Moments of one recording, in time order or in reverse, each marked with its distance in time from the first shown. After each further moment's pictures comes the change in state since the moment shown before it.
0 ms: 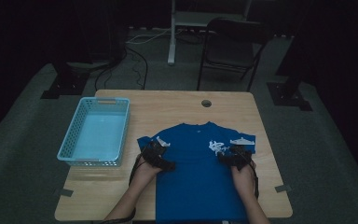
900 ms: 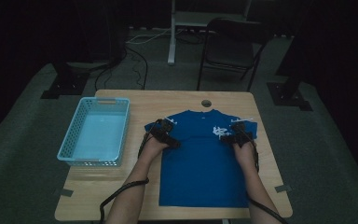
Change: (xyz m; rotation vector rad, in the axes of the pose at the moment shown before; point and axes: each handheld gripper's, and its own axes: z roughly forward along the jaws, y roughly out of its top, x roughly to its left) left arm 0.033 0.074 0.043 0.067 0.028 0.020; right arm -0.039 0.066 0.046 0.146 -0.032 0.044
